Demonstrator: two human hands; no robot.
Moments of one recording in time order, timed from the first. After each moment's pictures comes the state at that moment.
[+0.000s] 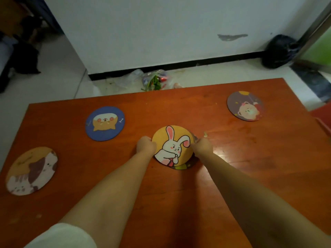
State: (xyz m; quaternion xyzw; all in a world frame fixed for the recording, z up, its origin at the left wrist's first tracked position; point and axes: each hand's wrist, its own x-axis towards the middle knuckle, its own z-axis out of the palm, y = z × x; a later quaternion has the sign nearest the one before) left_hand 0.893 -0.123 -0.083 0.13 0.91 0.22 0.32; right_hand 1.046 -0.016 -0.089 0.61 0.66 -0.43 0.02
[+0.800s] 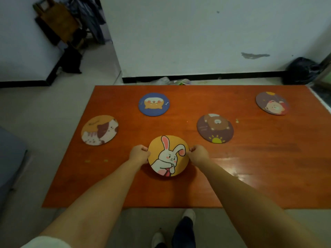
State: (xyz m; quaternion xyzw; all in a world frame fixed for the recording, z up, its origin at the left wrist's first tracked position) left_hand 0.871 -0.379 -0.057 0.03 0.86 0.37 0.34; right_hand 1.017 -0.238 -0.061 0.52 0.73 -0.44 0.05
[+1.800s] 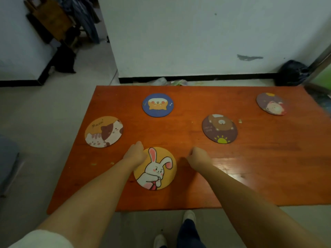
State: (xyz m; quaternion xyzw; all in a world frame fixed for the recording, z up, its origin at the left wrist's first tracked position) left_hand 0.824 -0.399 -0.056 0.25 0.91 0.12 0.30; right_hand 1.001 -0.259 -0.057 0.50 0.81 -0.29 0.10
